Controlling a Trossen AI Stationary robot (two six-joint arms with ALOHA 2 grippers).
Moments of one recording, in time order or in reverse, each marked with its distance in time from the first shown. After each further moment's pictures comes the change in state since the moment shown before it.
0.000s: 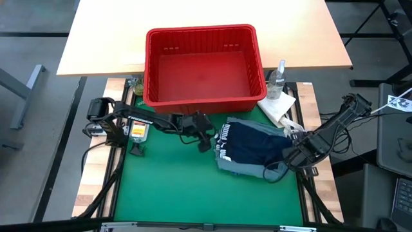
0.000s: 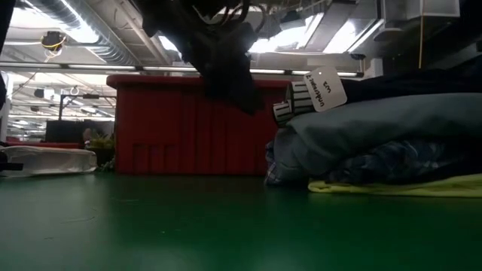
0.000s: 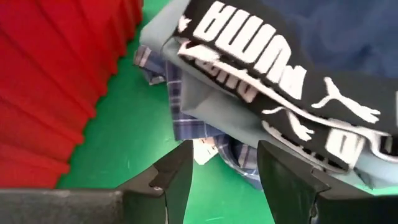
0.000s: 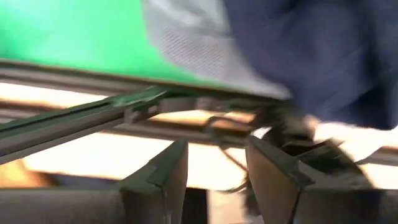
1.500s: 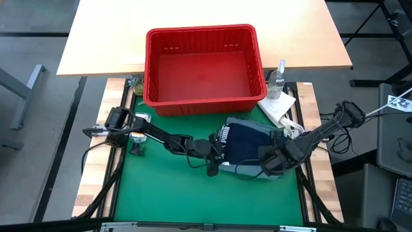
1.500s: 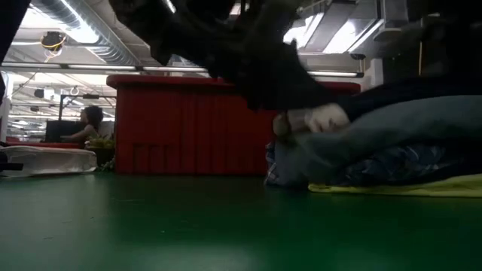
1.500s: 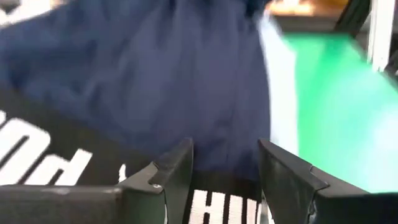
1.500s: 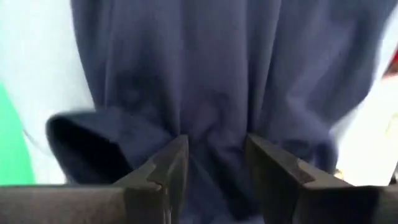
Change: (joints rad) left arm -0.184 0.255 0.000 0.566 0.031 0.129; right arm -0.145 0.283 0.130 0.229 0.425 0.035
